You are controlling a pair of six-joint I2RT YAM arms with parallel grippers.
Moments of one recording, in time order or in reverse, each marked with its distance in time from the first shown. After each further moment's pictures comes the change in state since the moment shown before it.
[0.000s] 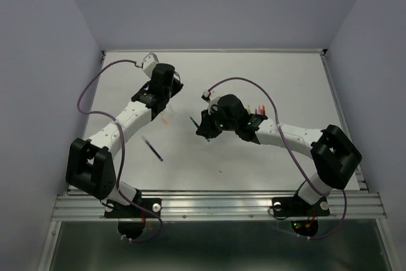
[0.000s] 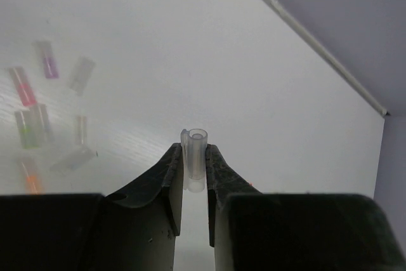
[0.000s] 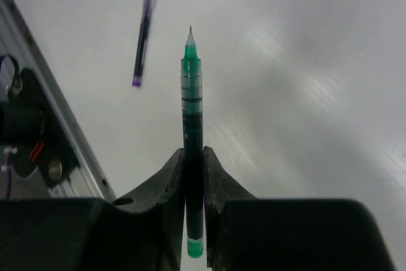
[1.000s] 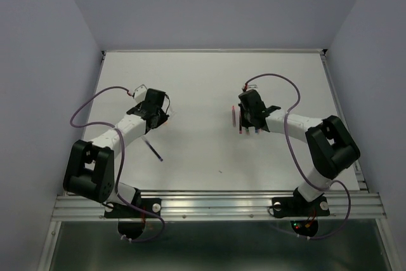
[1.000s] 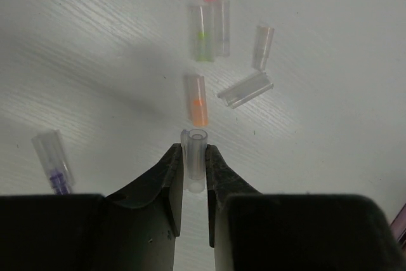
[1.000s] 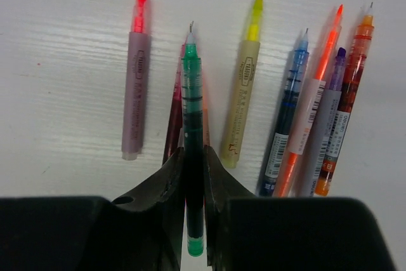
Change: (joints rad) left arm 0.137 -0.025 -0.269 -0.135 -0.001 0.045; right arm -0.277 0.045 -0.081 -0.232 0.541 0.005
